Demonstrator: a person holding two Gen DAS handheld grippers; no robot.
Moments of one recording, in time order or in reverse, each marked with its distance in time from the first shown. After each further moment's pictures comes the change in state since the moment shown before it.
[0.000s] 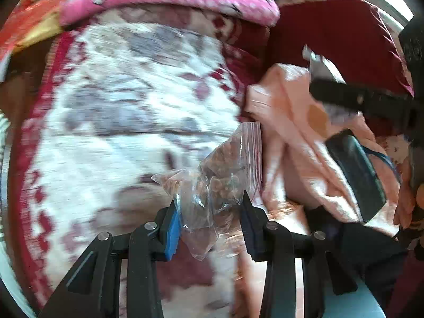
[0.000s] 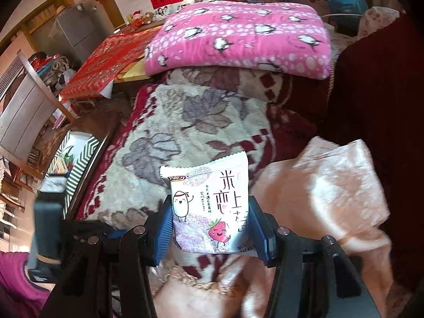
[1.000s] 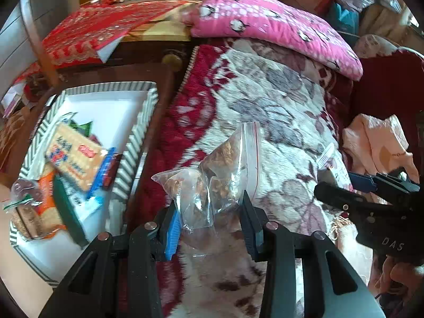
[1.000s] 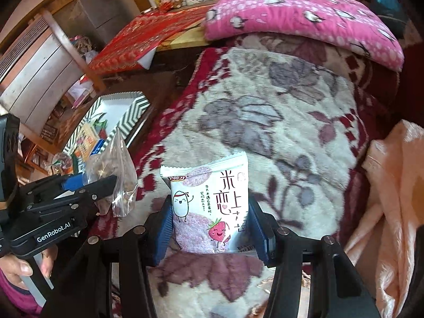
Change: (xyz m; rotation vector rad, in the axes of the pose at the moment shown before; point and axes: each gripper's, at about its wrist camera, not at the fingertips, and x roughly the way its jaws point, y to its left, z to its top) left arm -0.103 0.128 -0.054 -0.207 -0.170 0.330; right arm 0.075 0.148 -0.041 -0.082 0.051 0.094
